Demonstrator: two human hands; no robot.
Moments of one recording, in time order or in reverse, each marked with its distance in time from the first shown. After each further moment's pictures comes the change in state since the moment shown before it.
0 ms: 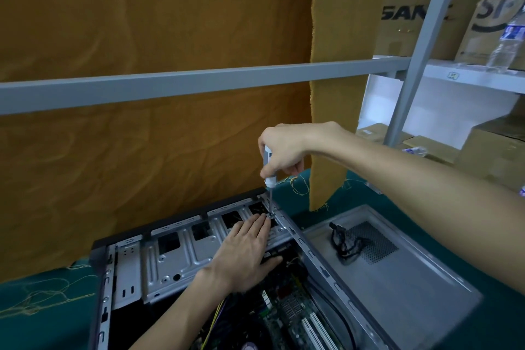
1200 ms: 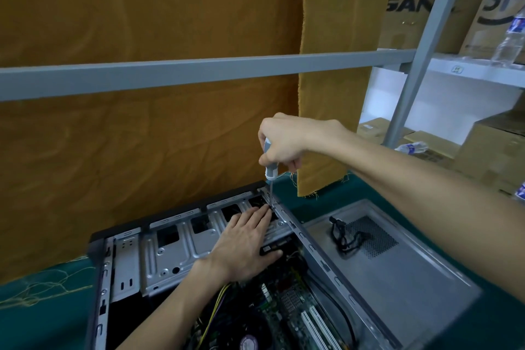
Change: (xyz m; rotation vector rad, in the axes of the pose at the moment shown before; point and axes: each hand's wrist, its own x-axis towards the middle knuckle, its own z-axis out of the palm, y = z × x) left_hand 0.005 -0.006 0.002 -0.061 0.039 0.003; right_hand 0.000 -0.003 0.006 0.024 0.106 -0.020
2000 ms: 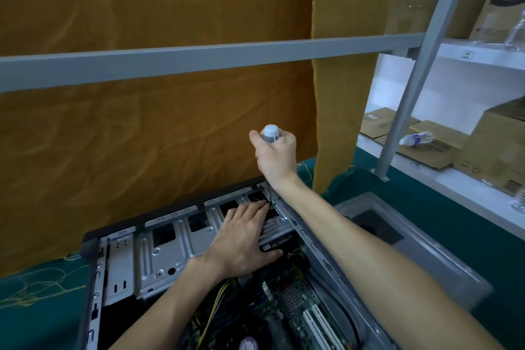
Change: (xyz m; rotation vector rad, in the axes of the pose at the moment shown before) left_hand 0.008 -0.005 0.003 -0.067 0.082 -0.047; right_hand 0.036 -0.004 0.111 1.262 0.852 0.026
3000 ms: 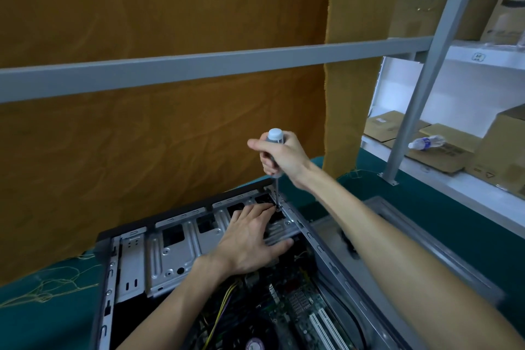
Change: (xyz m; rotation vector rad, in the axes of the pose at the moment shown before) left_hand 0.000 0.000 -0.009 -0.115 -0.037 -0.059; right_hand 0.011 -0.013 -0.023 0.077 -0.475 0.144
